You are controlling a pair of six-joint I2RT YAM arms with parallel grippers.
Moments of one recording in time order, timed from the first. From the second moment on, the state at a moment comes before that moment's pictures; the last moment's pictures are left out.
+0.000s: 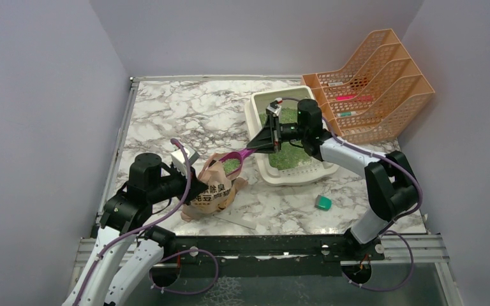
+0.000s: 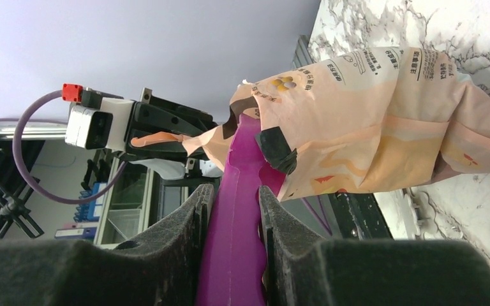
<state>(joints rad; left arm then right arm) -0.39 0.55 0.80 -0.80 0.51 -0.04 0.50 1.65 1.00 0.43 -1.10 1.23</state>
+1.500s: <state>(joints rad) -0.39 0.55 0.80 -0.80 0.51 -0.04 -0.17 1.41 1.01 0.10 -1.19 1.01</state>
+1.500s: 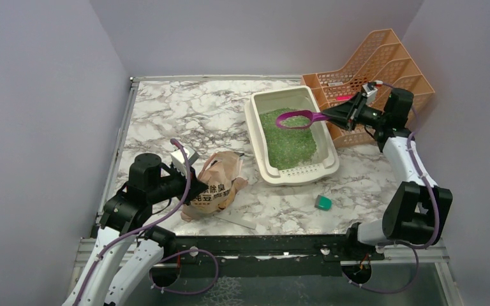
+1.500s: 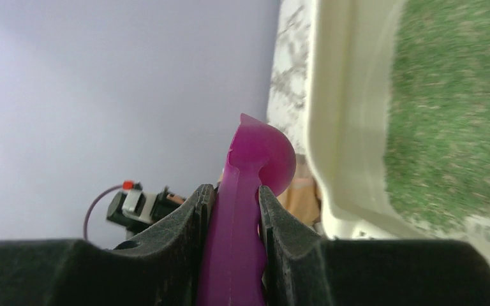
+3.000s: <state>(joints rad) -0.39 0.55 0.79 -0.79 0.51 -0.06 -0.09 1.26 1.15 -0.56 -0.58 0.52</state>
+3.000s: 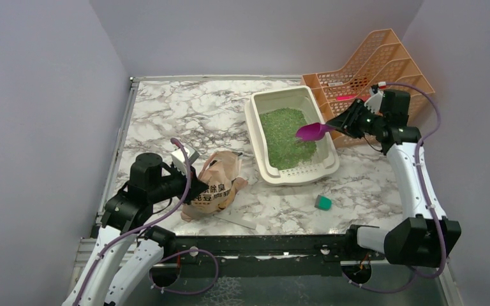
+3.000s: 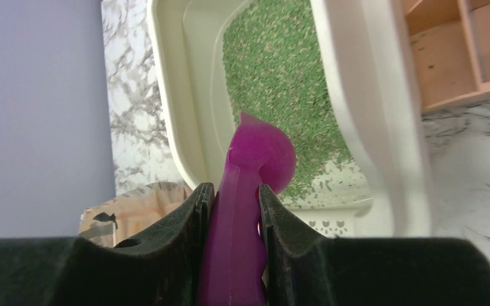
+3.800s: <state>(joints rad) -0.39 0.55 0.79 -0.79 0.51 -0.06 0.08 1.43 1.49 -0.59 -0.62 0.34</state>
